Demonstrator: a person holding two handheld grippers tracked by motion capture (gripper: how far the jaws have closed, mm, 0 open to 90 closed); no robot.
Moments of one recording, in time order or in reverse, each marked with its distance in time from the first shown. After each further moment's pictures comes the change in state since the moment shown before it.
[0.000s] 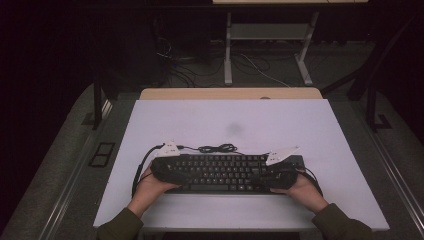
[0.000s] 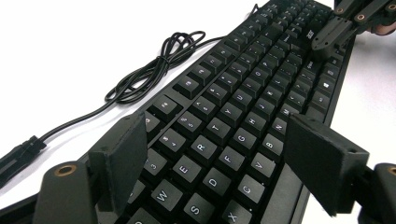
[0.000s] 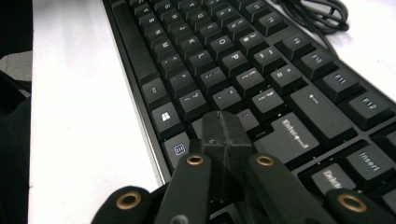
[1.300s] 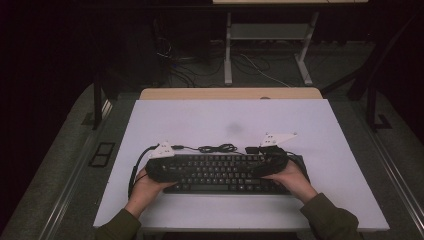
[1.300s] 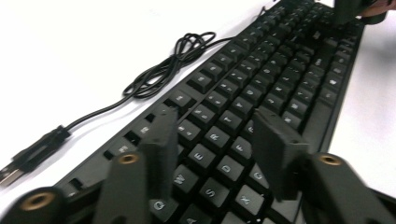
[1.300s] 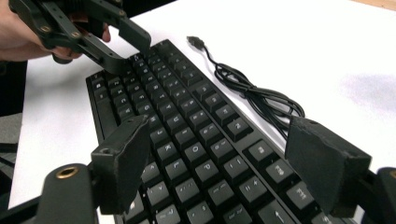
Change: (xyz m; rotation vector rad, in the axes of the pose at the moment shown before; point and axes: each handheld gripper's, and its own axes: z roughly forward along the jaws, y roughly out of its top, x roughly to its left) left arm 0.008 -0.006 -0.010 -0.018 0.038 0.000; right arm -0.009 0.042 0.009 -0.204 -0.042 0.049
